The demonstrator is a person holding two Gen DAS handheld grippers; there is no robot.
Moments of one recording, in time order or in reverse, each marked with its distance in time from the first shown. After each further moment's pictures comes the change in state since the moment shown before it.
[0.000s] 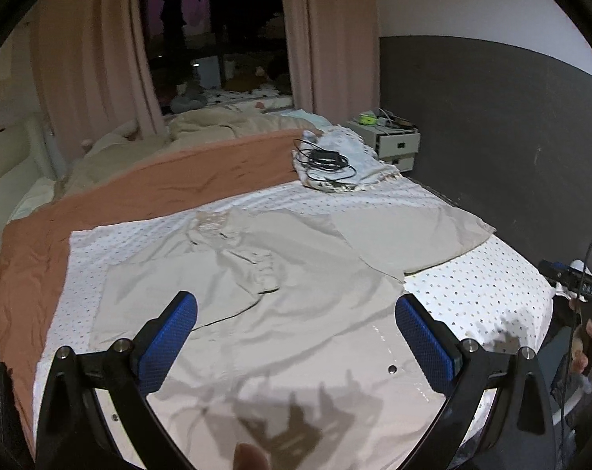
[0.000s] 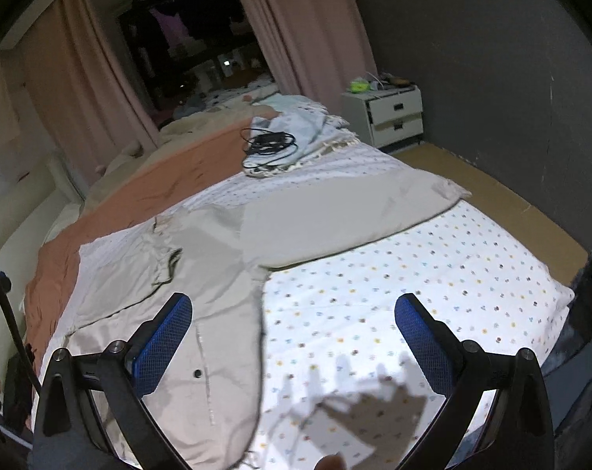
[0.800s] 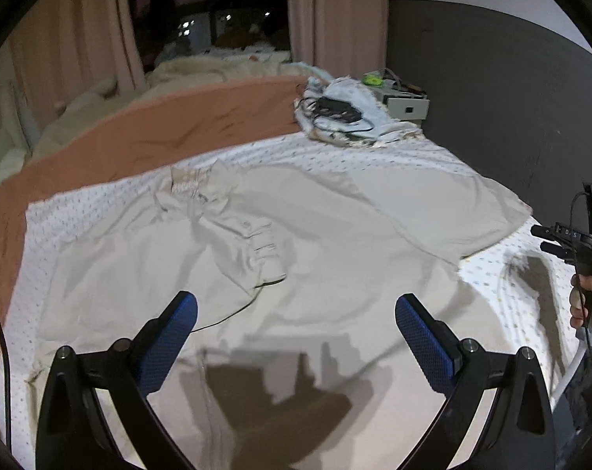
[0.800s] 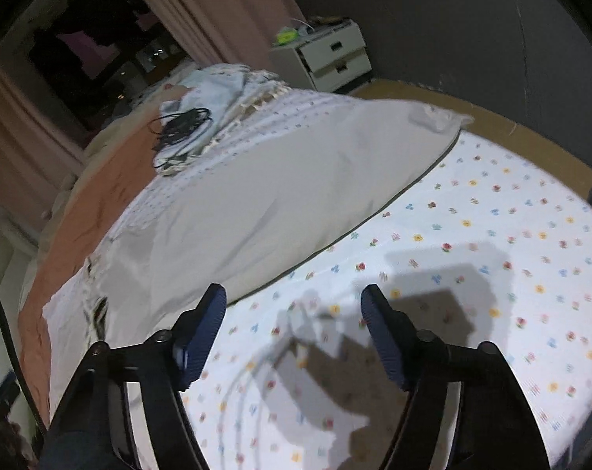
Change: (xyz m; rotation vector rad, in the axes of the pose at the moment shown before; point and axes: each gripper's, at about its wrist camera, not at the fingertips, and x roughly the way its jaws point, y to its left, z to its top) left arm 0.180 0.048 -0.020 -0.038 0.132 -0.042; right arm 0.216 -0.074 0.051 0.287 0.140 -0.076
